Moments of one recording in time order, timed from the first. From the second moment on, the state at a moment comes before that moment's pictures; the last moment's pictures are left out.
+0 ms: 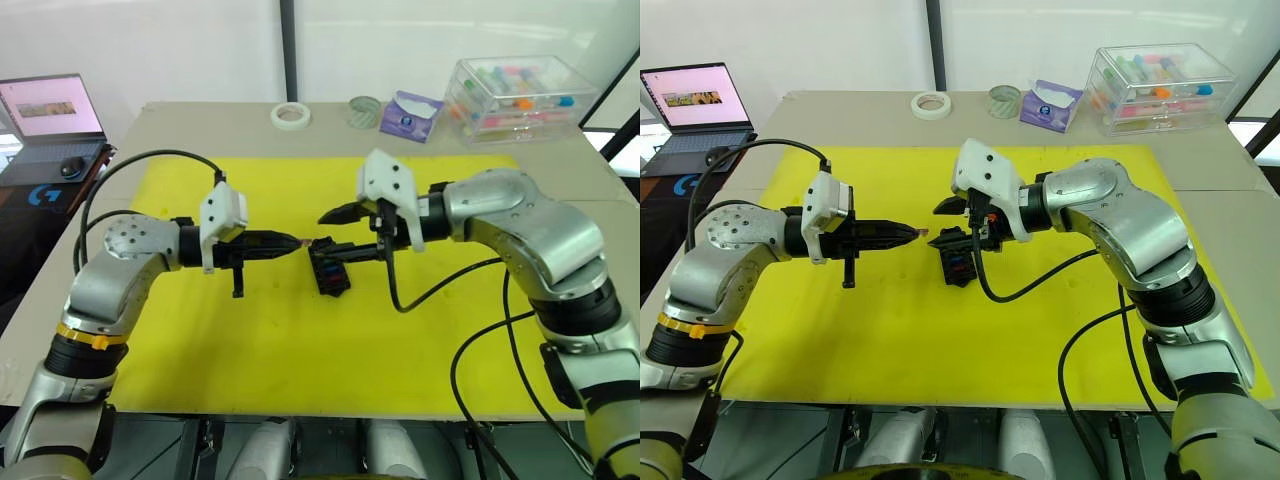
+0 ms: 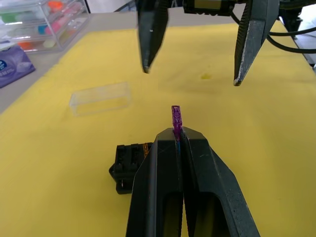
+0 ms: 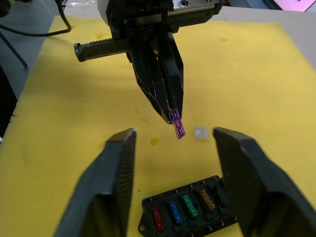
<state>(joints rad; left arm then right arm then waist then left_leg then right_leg) -0.52 0.69 -0.07 -0.18 -0.47 0.38 -1.14 -0.88 -0.69 0.29 -0.36 0.45 0.86 0.99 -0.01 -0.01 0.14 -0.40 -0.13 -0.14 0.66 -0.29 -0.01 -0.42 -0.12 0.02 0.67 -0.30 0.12</state>
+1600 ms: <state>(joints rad) -0.52 0.66 -0.10 -0.20 -0.40 0.33 -1.16 -0.86 -0.68 0.39 -0.35 0.27 0.72 1.04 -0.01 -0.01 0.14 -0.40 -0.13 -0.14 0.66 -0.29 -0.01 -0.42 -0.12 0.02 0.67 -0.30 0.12</state>
